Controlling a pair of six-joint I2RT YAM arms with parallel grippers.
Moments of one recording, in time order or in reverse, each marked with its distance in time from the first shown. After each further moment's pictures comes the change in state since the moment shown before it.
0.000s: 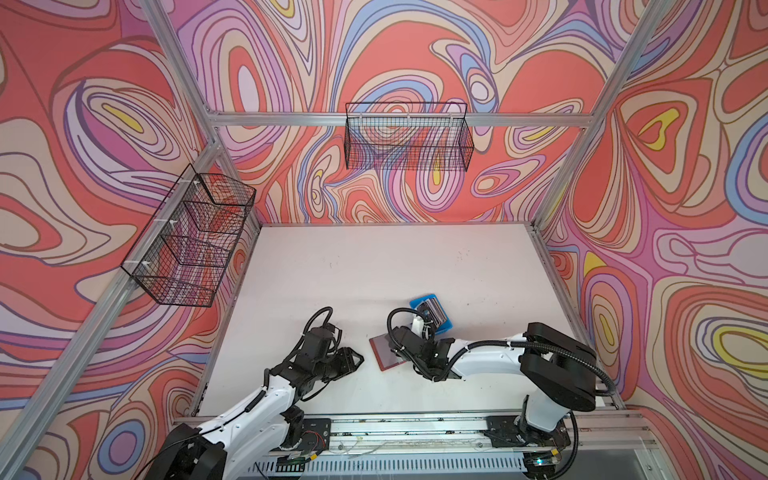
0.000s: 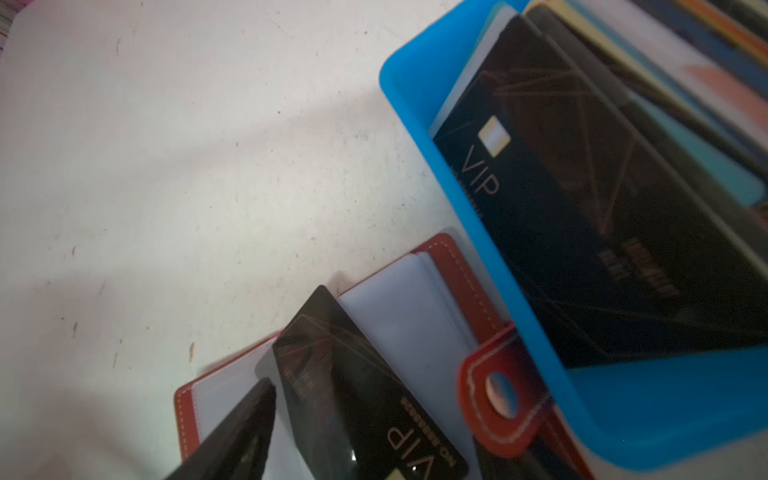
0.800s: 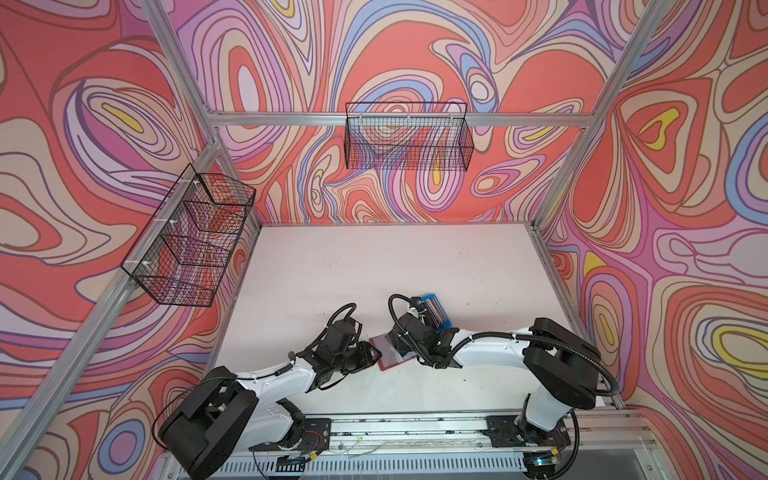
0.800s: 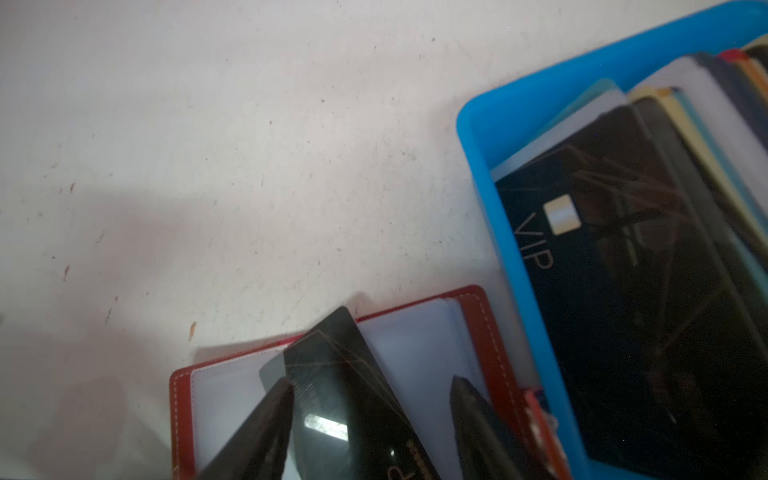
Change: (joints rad) left arm -0.151 0.334 0.087 0.304 -0.031 -0.105; right arm -0.085 0.003 0.037 0.001 -0.163 -0.273
